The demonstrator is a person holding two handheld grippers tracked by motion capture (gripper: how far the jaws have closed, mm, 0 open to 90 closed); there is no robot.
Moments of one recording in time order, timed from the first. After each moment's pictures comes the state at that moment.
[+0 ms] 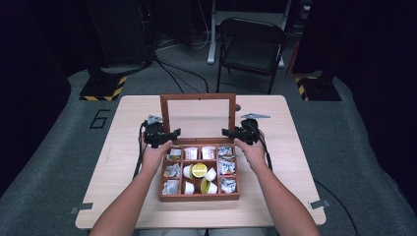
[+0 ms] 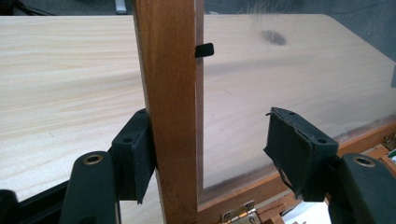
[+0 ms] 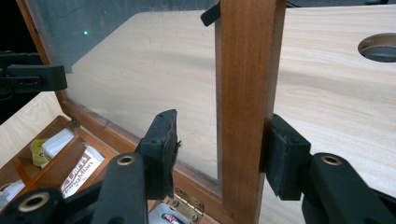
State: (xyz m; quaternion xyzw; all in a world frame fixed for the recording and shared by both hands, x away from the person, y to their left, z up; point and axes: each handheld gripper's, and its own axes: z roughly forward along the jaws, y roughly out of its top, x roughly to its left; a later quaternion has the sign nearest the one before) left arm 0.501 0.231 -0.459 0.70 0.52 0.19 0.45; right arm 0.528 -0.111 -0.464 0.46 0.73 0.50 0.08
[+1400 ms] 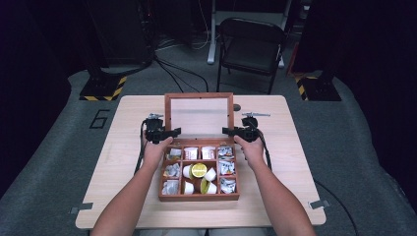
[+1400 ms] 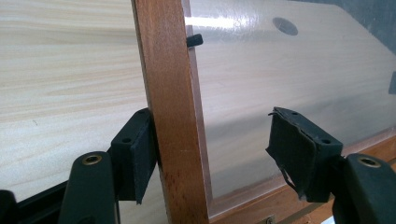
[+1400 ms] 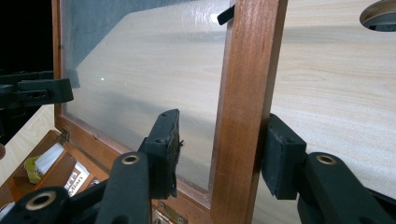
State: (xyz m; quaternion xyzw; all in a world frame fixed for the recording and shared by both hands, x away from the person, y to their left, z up) left arm 0.524 0.234 -0.470 0.70 0.55 0.15 0.43; right arm 0.547 -0.115 -0.478 0.50 0.71 0.50 0.04
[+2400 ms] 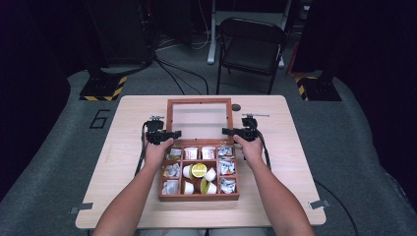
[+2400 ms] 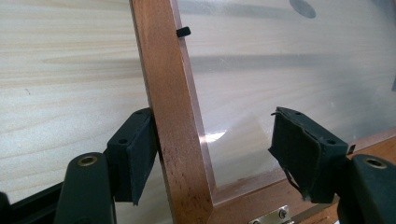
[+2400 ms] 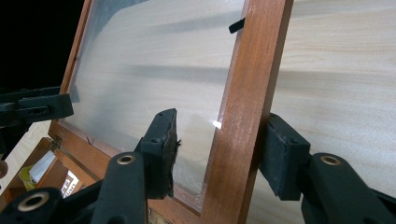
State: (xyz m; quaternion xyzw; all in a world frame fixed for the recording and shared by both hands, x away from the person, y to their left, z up) left arm 0.529 0.234 -0.482 0.69 0.58 0.12 0.41; right arm 0.557 -0.116 -0.490 0.53 0.69 0.48 0.01
